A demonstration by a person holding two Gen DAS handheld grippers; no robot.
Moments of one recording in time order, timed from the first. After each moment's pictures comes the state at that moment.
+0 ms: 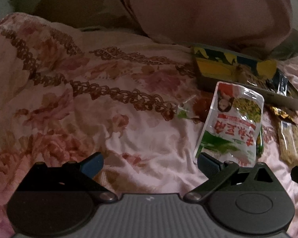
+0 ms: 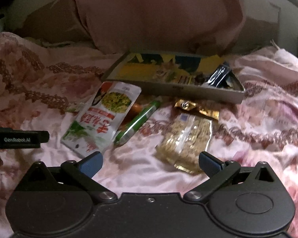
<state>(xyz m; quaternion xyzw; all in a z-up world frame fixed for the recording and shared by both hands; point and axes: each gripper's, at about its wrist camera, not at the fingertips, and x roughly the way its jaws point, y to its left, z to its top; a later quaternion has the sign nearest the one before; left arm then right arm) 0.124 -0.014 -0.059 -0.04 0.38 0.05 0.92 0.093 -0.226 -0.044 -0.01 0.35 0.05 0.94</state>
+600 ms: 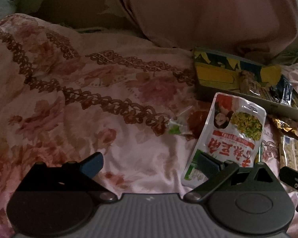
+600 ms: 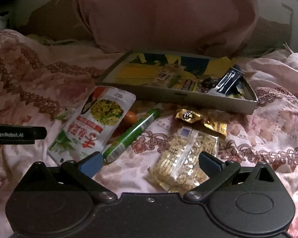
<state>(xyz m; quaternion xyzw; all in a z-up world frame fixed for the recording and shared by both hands) 0.152 -0.031 -0.054 -0.04 0.38 0.07 0.92 0.138 -0.237 -0.052 -0.02 0.35 0.07 0.94</state>
